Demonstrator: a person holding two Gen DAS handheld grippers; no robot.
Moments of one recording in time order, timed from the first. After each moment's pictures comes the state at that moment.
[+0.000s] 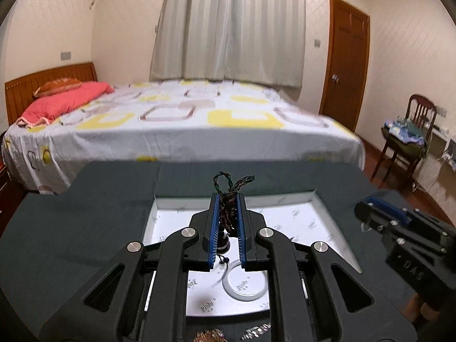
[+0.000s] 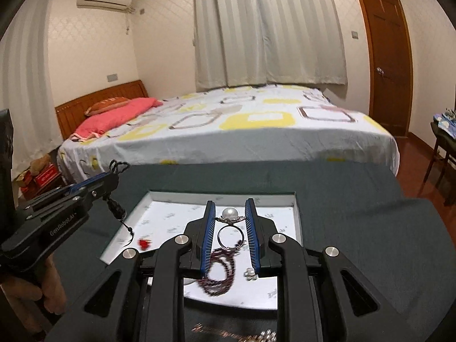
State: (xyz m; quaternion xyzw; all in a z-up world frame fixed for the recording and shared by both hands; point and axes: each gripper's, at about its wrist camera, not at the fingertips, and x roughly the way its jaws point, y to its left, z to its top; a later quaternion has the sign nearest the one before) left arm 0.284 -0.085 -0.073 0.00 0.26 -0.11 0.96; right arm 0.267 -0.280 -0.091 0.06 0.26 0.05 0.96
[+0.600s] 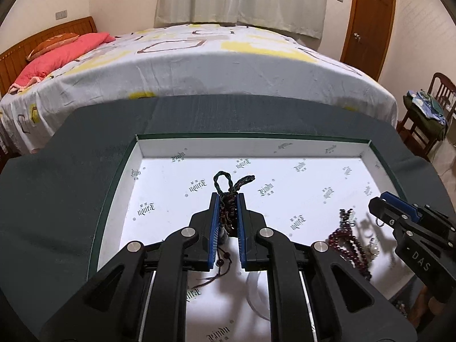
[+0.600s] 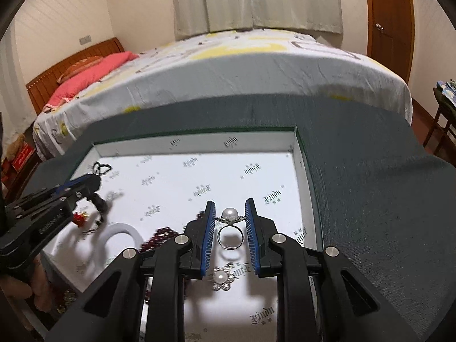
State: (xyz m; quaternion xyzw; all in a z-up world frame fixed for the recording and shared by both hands) left arm 0.362 -0.079 -0.162 0.01 0.38 -0.08 0.92; right arm 0.341 -0.289 -0.174 0.06 0.39 0.02 0.92
